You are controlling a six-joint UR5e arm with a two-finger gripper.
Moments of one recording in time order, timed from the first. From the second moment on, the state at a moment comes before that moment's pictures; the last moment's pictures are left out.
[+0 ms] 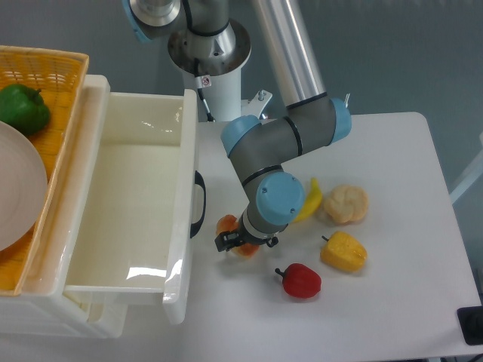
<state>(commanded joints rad) 2.44 -2.13 -1.61 -1.16 1.47 0.07</state>
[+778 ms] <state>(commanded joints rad) 2.43 -2.10 -1.57 -1.16 1.52 0.09</state>
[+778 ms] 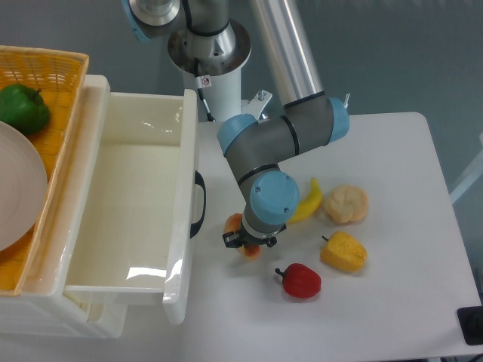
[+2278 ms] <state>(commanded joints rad) 2.52 -1.85 -1.58 -1.19 1.60 0.76</state>
